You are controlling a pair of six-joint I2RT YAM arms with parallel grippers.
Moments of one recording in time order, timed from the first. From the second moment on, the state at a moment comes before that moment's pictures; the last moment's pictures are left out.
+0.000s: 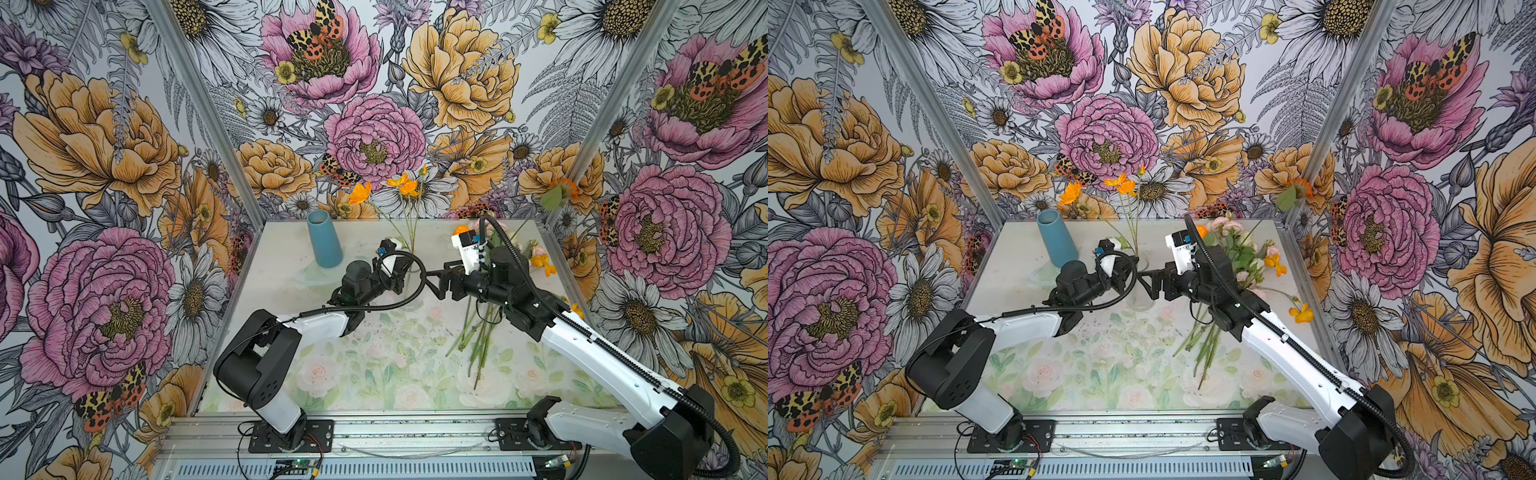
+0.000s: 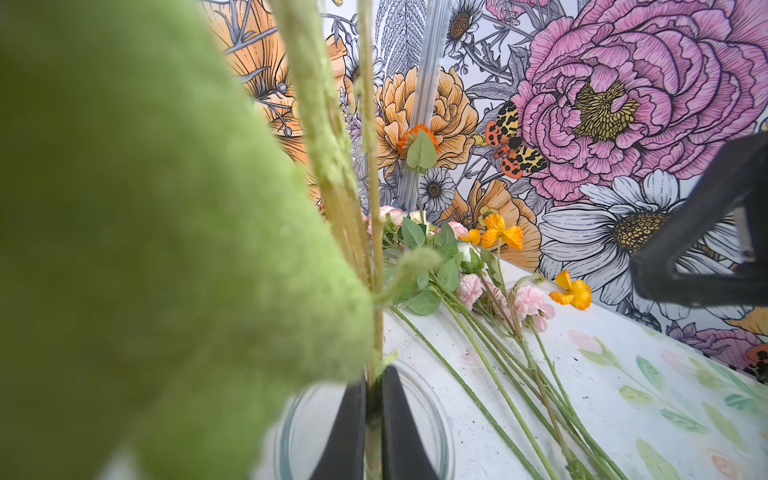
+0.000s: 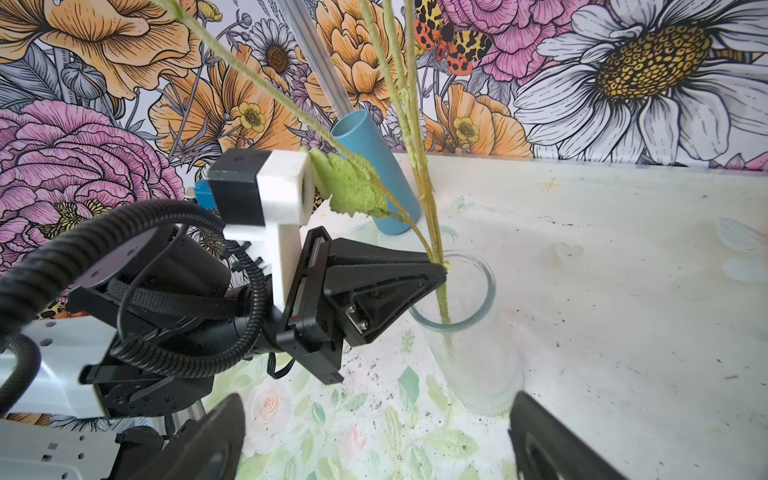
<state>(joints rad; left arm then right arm) -0.59 1.61 0.80 0.74 0.25 -0.10 0.57 1.16 1.01 -0.22 -0.32 0.35</state>
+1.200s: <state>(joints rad) -0.61 1.53 0.78 0.64 0.10 -0.07 0.57 1.18 1.01 -0.22 -0.33 0.33</state>
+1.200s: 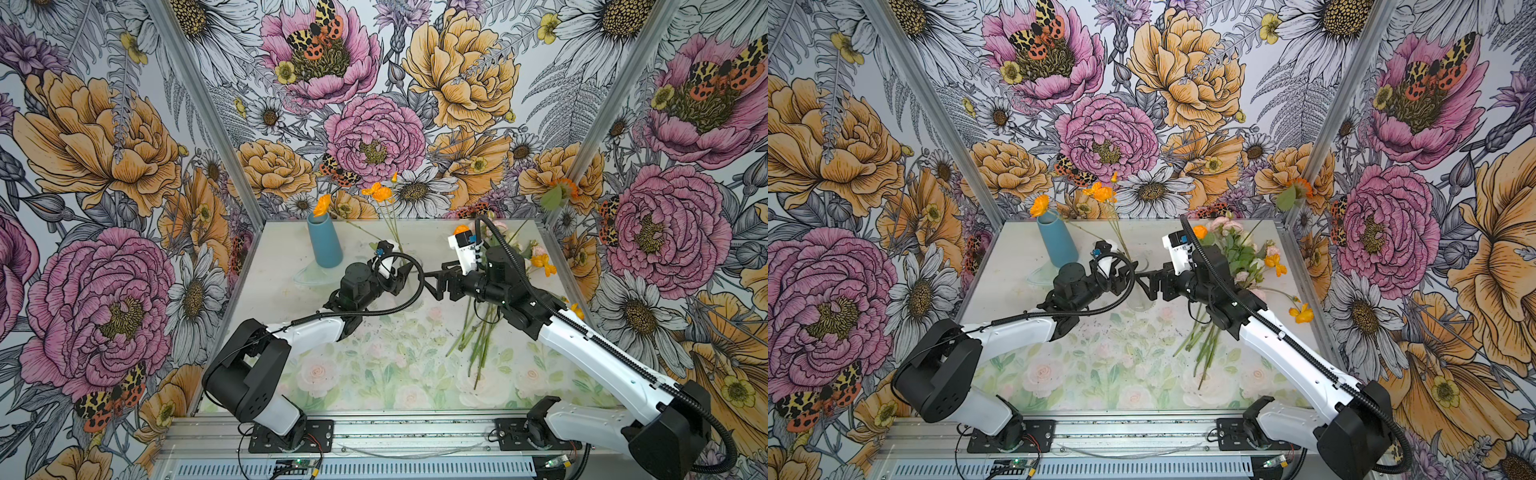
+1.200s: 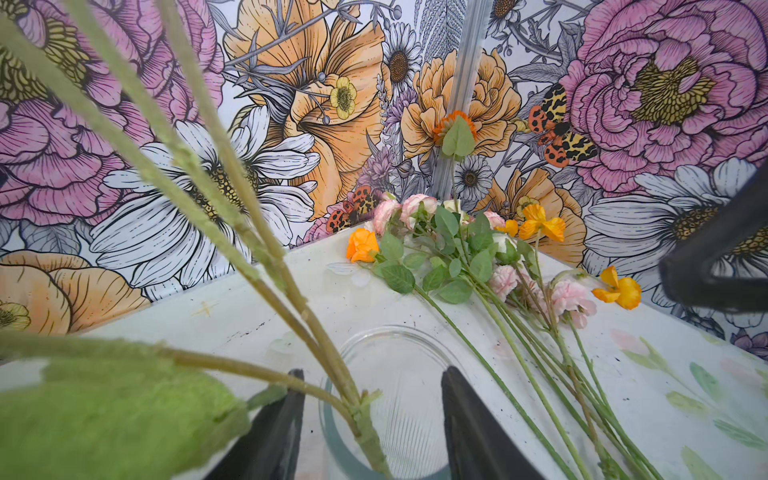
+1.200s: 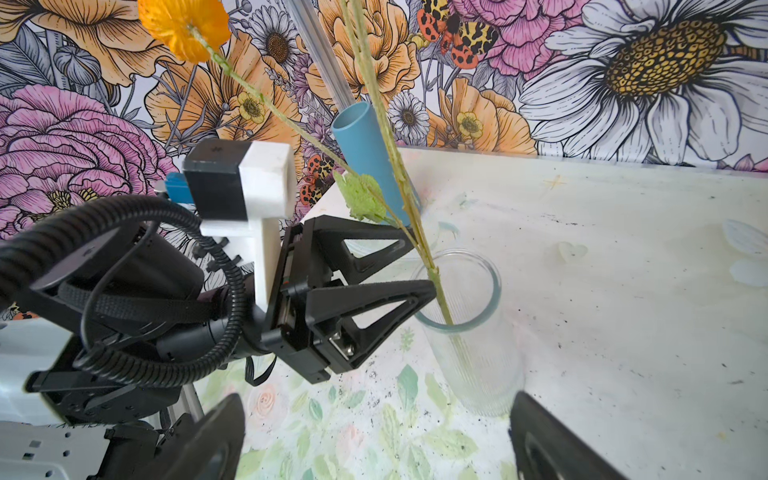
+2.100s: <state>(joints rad) -0.65 1.49 0.82 0.37 0.13 0.05 0.58 1.18 1.01 -0.22 -0.33 0.31</state>
